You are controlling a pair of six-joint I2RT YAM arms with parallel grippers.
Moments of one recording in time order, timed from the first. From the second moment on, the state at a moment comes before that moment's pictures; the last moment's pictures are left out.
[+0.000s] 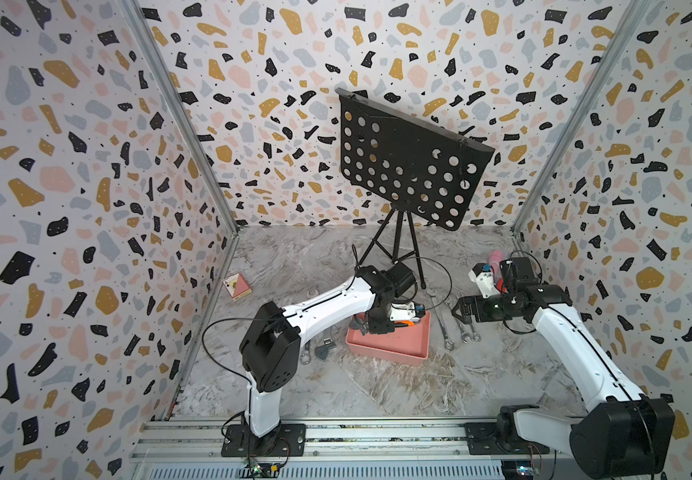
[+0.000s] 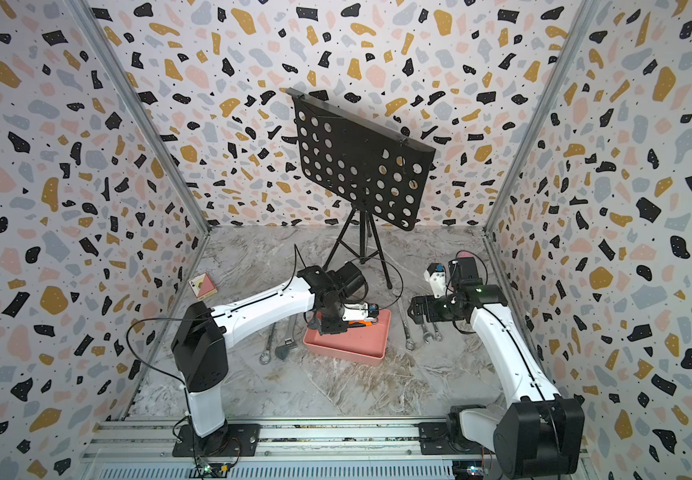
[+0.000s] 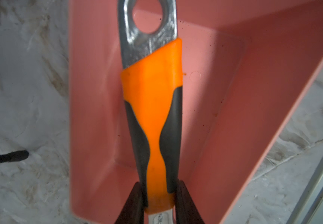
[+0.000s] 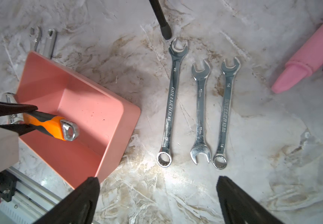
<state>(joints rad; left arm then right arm) -0.88 1.86 1.62 -1.11 -0.04 0.63 0.10 1.21 1.04 -0.92 -0.38 -0.03</state>
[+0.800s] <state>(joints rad) -0.19 1.47 0.99 -0.88 -0.08 -0.01 0.23 1.15 1.02 -0.81 -0.48 0.13</state>
